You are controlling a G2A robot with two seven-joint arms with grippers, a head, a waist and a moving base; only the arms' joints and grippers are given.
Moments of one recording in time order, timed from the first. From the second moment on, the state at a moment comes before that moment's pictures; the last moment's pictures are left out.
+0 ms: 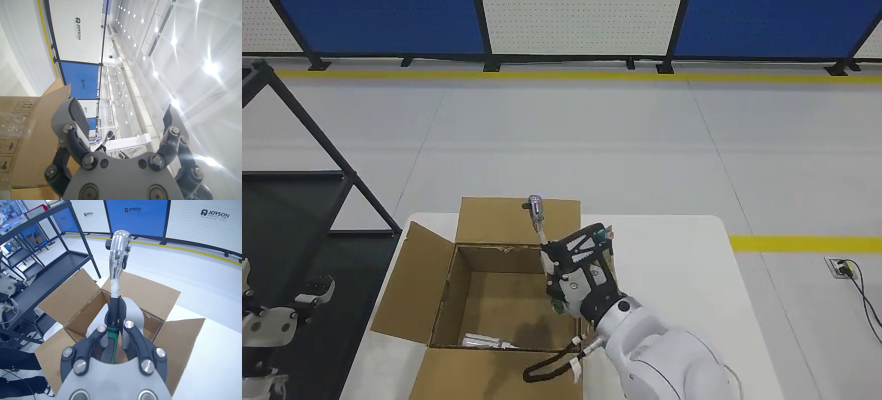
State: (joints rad) left arm 1.49 -1.19 -2.15 -1.86 -0.81 0.05 -0.50; right arm -0.99 -1.54 1.08 -2.07 -1.24 0.06 0.82
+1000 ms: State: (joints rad) left arm 1.49 -1.19 -2.15 -1.86 -0.81 0.05 -0.50; right arm -1.36 -1.48 1.62 -2.10 -1.19 0.13 0.90
